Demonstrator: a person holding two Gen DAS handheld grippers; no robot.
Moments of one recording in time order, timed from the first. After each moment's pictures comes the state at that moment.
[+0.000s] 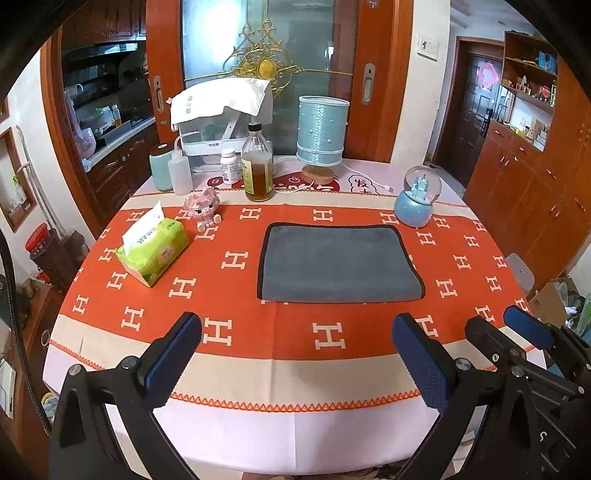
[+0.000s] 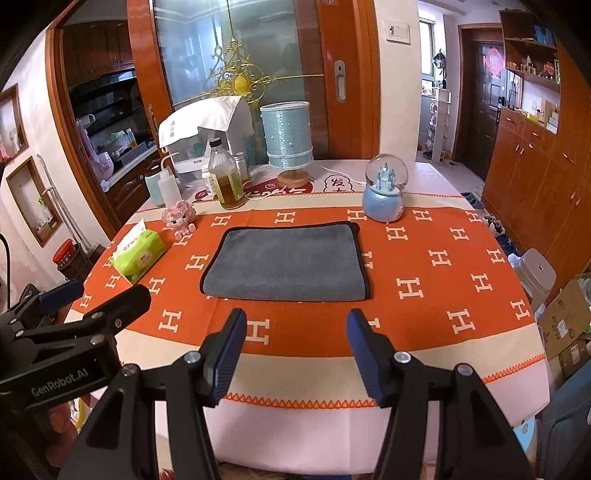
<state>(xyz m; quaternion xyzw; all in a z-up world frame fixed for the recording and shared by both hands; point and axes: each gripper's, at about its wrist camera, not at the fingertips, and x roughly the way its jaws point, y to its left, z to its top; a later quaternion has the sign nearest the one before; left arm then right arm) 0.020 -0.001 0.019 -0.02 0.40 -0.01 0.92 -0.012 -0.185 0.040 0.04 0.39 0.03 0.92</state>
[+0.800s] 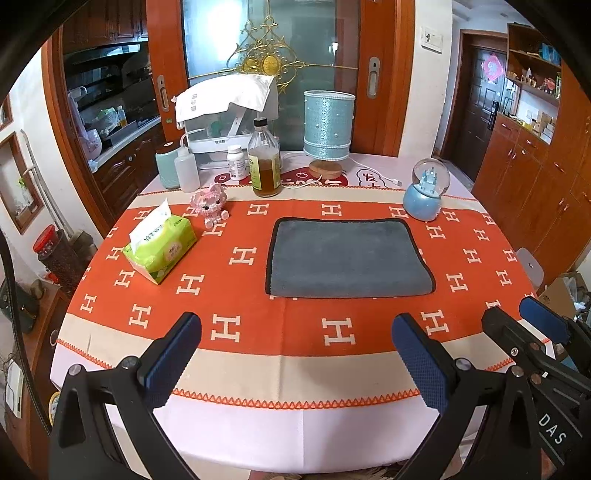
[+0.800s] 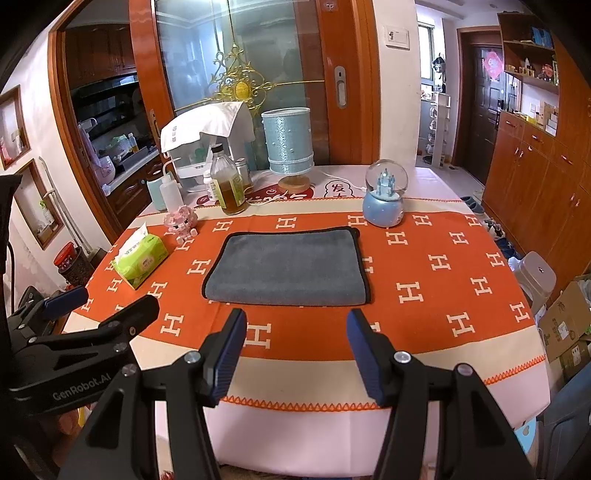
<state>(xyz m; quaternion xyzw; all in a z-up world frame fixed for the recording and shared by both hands) 0.022 0.003 0.014 0.00 0.40 0.00 0.91 -0.014 -0.185 0.043 0.04 0.38 0.03 0.92</state>
